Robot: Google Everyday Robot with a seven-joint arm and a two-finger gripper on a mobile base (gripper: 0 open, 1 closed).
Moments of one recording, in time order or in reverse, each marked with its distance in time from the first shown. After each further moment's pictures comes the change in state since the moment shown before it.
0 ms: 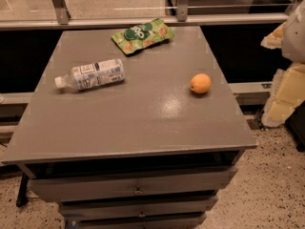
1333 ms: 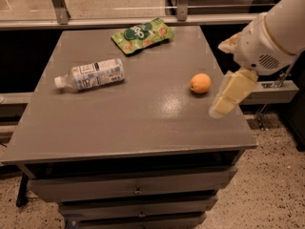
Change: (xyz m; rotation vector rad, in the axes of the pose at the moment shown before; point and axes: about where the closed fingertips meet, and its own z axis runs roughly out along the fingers) arm -0.069 -0.018 0.054 -0.007 -0.279 0.012
